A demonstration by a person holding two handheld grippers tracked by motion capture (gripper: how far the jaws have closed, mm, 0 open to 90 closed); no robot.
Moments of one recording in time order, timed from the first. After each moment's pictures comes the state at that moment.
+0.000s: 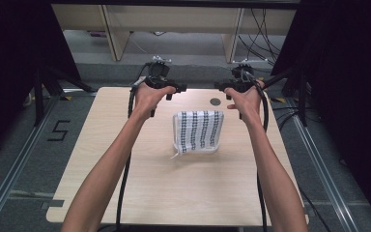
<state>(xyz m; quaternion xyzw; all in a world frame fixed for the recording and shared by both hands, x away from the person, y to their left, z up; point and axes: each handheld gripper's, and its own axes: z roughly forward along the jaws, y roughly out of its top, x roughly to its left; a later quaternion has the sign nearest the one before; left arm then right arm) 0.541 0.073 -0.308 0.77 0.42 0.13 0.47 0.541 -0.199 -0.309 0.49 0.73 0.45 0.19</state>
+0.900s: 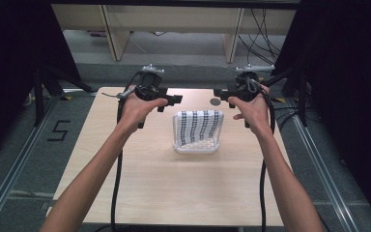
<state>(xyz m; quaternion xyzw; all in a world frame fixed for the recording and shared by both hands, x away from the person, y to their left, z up) 0.495 0.090 -0.304 0.79 0.39 0.13 0.46 0.503 -0.204 -0.302 0.45 0.75 0.46 0.19</state>
